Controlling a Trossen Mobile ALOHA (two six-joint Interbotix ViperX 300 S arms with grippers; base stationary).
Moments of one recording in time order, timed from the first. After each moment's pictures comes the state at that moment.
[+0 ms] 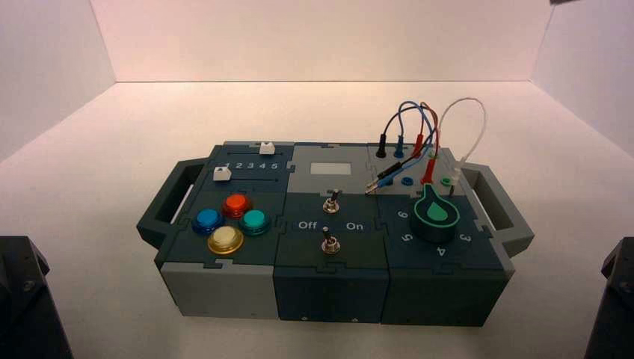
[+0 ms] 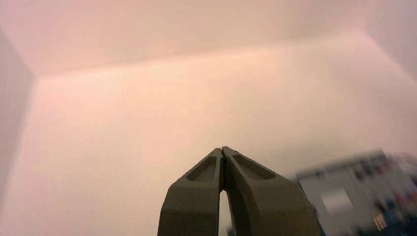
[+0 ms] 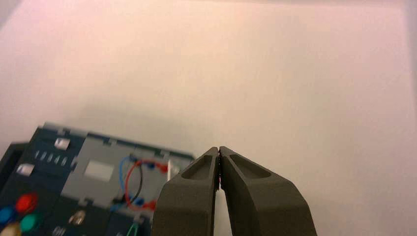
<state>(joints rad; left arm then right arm) -0.33 -0.96 1.03 -0.07 0.58 0.01 0.18 -0.97 1.05 0.13 0.69 -0.01</state>
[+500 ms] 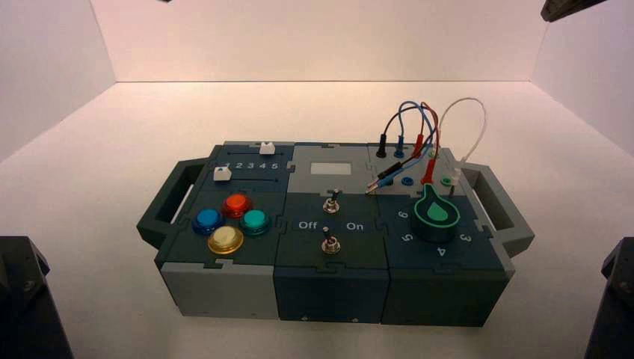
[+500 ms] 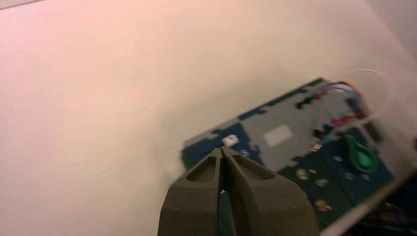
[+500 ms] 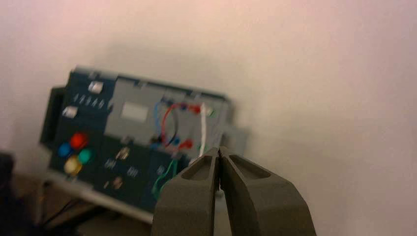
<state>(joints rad) -0.57 -0.83 0.97 -0.14 0.68 -0.02 0.18 -0.86 0.91 0.27 1.07 -0.01</state>
